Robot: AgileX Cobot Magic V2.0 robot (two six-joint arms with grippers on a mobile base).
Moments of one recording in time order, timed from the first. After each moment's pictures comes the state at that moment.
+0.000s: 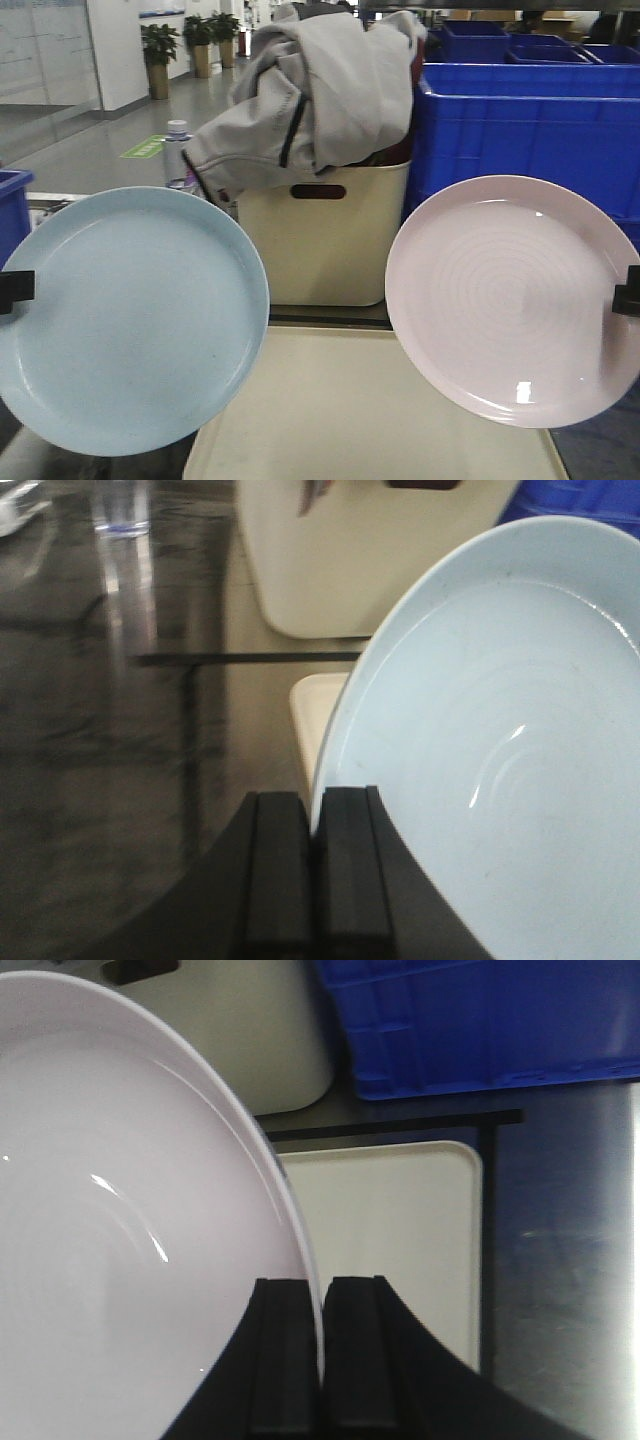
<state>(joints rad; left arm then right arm) -0.13 1.00 -1.17 -0.30 0.75 0.07 -0.02 1.01 -1.15 0.39 0.78 -0.09</state>
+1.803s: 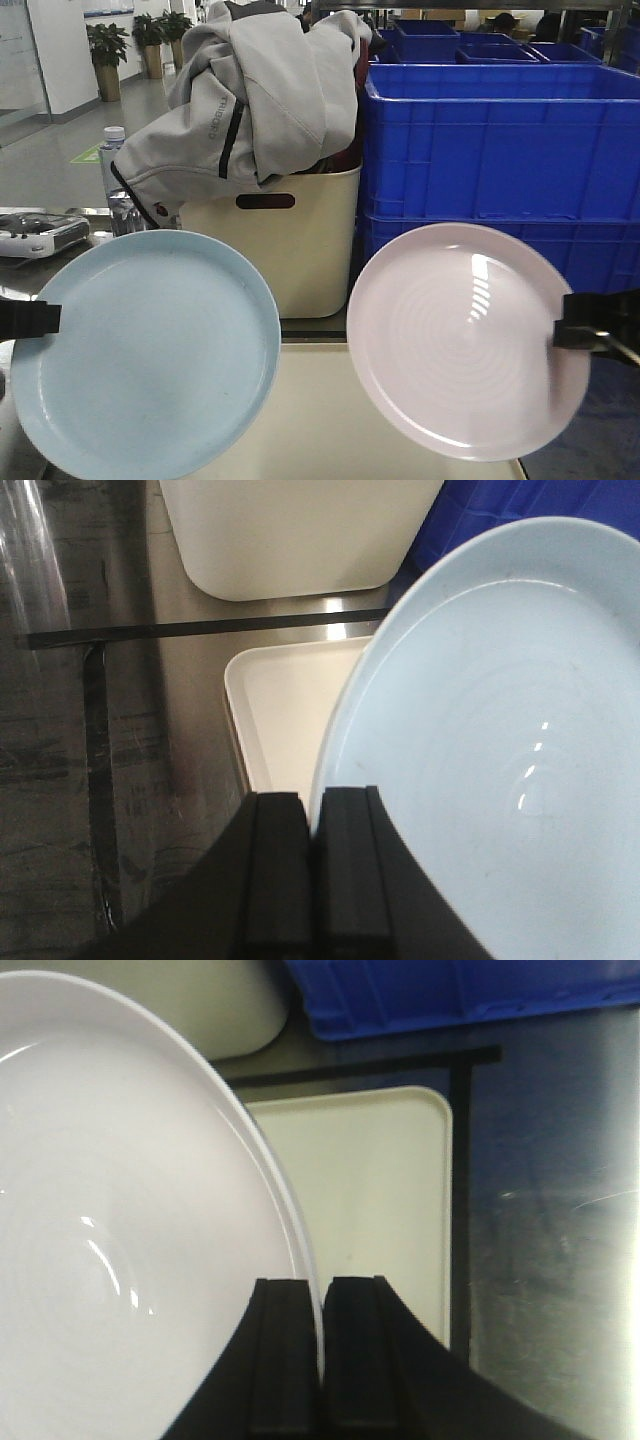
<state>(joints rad) -0.13 1.06 -1.17 -0.33 0.81 0.08 0.04 1.17 -1.15 0.48 0.82 -0.17</state>
